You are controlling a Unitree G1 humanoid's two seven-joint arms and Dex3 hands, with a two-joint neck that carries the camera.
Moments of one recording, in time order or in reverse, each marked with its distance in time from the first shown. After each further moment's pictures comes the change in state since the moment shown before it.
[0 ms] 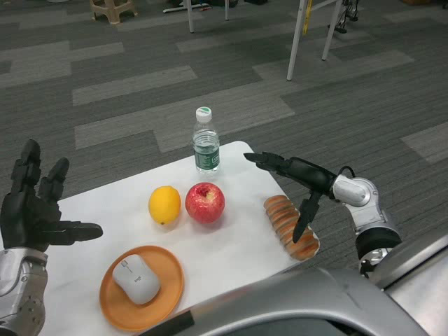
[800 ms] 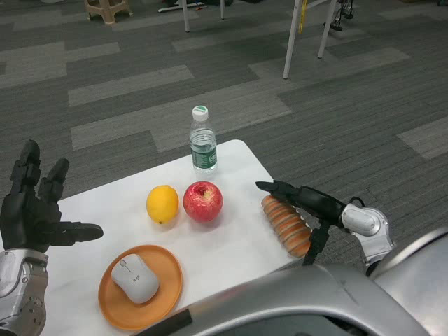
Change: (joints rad) left arm 0.000 -0.004 -0.011 -0.002 0.000 -0.003 0.000; right arm 0.181 0.089 -0.040 -0.087 -0.019 0.075 0.000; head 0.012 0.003
